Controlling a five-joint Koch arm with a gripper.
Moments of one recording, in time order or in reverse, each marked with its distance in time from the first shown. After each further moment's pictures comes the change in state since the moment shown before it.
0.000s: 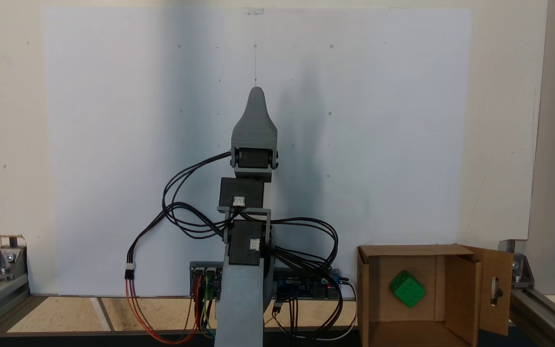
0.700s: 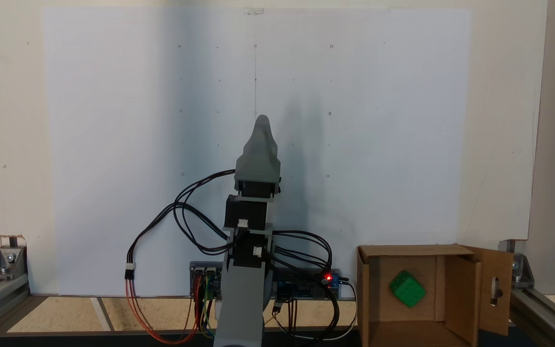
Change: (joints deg) arm 2.3 0.0 21.8 -47.7 -1.1
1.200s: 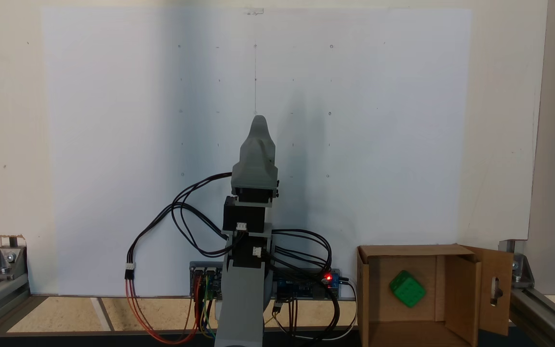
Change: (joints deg) arm -0.9 0.0 2.5 -5.0 -0.1
